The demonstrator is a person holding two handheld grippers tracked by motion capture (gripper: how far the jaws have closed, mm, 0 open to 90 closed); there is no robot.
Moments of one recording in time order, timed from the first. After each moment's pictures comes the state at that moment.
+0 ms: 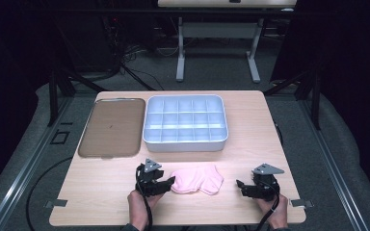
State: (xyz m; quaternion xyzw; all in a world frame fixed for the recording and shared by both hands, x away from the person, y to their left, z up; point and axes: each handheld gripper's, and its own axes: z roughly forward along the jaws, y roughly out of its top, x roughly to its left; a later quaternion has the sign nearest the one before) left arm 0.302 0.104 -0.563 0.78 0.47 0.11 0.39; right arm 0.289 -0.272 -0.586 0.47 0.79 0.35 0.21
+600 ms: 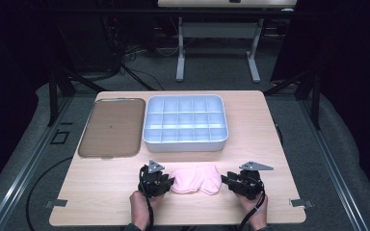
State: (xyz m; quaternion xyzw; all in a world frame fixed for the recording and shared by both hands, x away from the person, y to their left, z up) left arm 0.305 0.101 -0.577 0.79 0.46 0.10 0.38; right arm 0.296 -0.224 -0.578 0.50 0.75 0.42 0.11
